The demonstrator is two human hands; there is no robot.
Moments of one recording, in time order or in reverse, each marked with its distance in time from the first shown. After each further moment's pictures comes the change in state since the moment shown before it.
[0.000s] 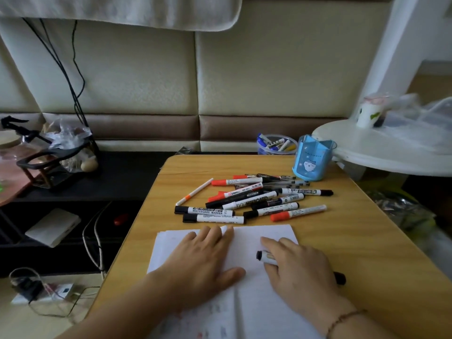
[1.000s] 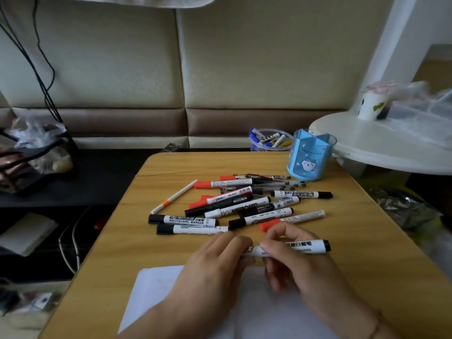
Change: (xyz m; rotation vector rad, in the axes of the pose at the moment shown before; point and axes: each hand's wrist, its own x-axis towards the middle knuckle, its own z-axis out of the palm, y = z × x) left_hand 0.045 0.044 0.003 -0.451 0.560 0.099; right_hand 0.029 0.032 -0.015 1.542 -0.091 0.222
